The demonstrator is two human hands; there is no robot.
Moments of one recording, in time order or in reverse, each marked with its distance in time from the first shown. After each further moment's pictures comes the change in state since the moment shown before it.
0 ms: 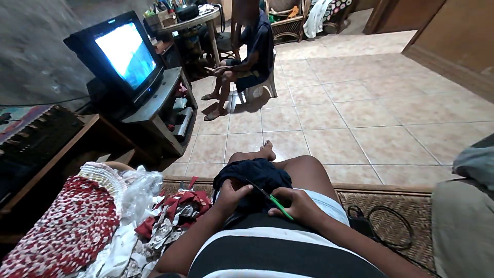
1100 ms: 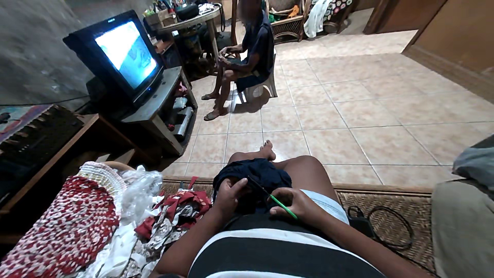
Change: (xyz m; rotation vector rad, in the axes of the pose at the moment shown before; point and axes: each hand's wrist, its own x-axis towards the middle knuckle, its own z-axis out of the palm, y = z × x) left_hand 0.002 -0.001 0.003 -0.251 0.094 -0.120; right_hand 0.005 0.004 -0.004 0.303 -0.128 0.109
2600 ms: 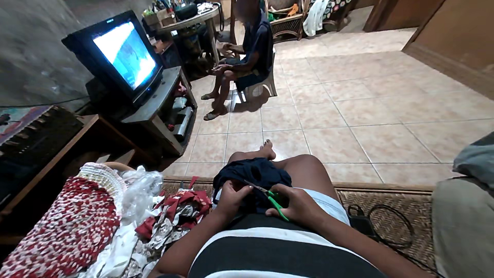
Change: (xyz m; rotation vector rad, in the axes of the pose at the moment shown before) left_hand -0.002 -0.011 0.000 0.156 -0.033 0.133; right_hand -0.003 -0.008 0.007 -0.482 0.139 -0.079
